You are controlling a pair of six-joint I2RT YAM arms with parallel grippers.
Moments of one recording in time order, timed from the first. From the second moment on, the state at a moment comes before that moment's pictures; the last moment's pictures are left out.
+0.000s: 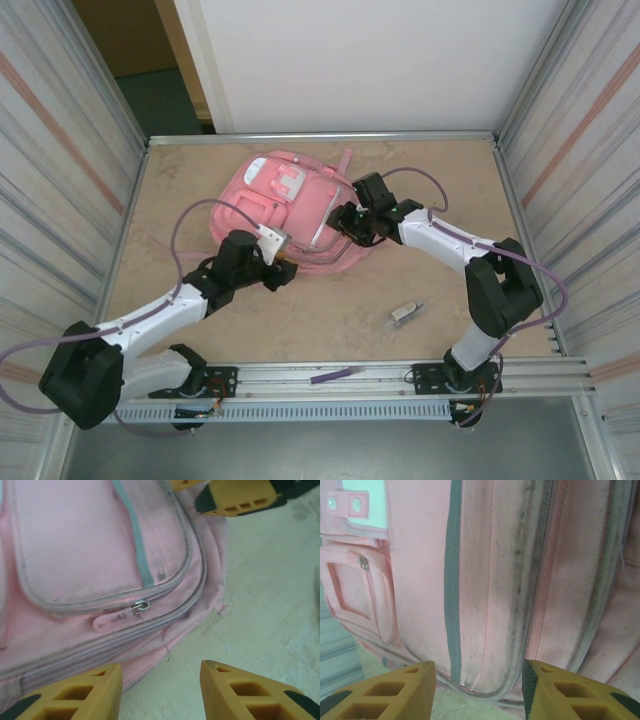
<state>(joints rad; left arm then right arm) -0.61 1.14 0.54 -0.01 0.20 -0.02 0.58 1.66 1.16 -0.39 -0.22 1.03</state>
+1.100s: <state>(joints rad) -0.86 1.77 1.04 0.11 -0.06 0.47 0.22 1.19 0.93 -1.04 0.25 1.10</state>
